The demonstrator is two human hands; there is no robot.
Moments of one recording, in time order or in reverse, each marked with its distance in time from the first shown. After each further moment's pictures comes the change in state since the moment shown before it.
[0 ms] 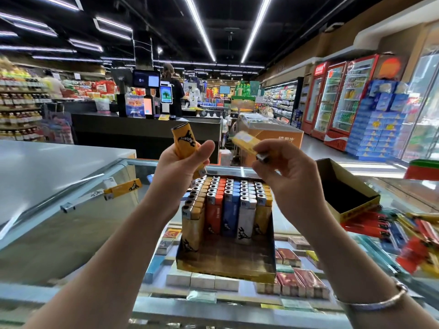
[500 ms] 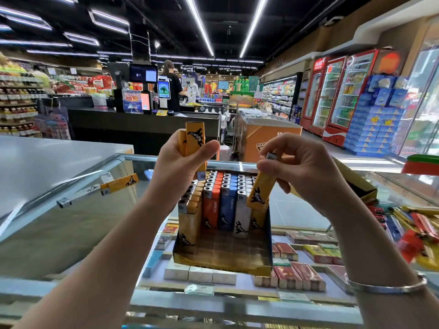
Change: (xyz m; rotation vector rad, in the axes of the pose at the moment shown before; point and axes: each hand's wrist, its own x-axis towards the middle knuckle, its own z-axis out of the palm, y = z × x) left_hand -0.002 -0.001 0.003 0.117 -0.012 0.134; right_hand 0.009 -0.011 -0.032 0.120 -0.277 0.145
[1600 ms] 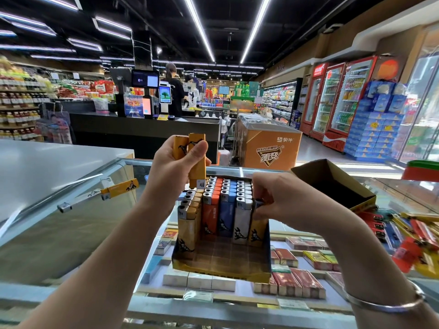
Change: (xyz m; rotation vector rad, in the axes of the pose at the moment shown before) left_hand -0.001 0.005 -0.004 -0.118 0.024 -0.086; right_hand -0.001 0.013 0.006 -0.812 -0.392 0.094
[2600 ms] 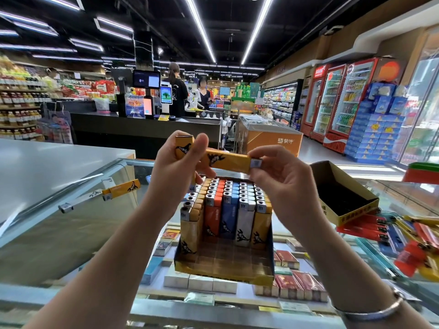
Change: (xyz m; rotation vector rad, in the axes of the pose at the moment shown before) left_hand -0.002 0.005 0.003 -0.019 -0.025 0.137; right_hand 0.004 -0.029 0.016 0.767 0.648 -0.077
